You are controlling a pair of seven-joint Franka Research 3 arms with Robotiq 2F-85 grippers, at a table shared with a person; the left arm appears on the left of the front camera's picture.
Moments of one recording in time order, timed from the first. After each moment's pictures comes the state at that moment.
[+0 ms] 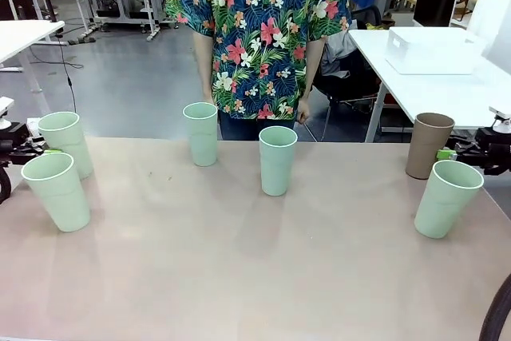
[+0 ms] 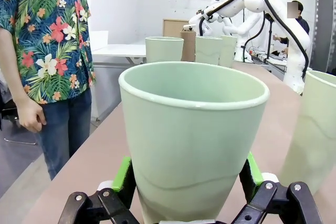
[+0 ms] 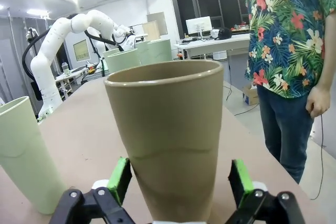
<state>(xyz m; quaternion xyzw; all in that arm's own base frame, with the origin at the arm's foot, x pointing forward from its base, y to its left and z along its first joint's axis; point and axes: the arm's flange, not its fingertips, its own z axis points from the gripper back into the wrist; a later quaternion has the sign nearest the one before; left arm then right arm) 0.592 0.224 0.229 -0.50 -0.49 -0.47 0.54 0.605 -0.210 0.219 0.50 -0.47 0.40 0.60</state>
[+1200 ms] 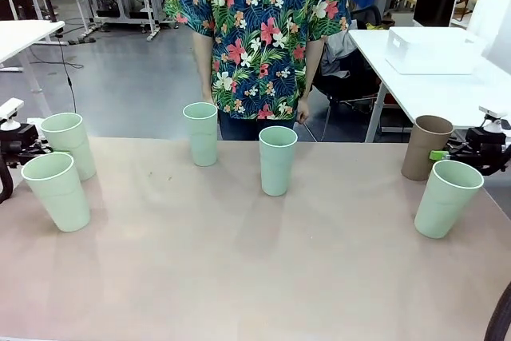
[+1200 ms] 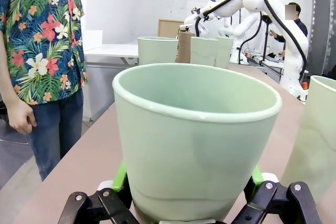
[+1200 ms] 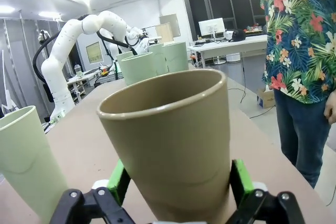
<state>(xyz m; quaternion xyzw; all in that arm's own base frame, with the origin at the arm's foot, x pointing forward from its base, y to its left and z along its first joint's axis) 0.590 0.202 0.226 -0.51 -0.48 -0.47 0.54 0.599 -0.182 0.222 0.53 -0.46 0.41 0.59</state>
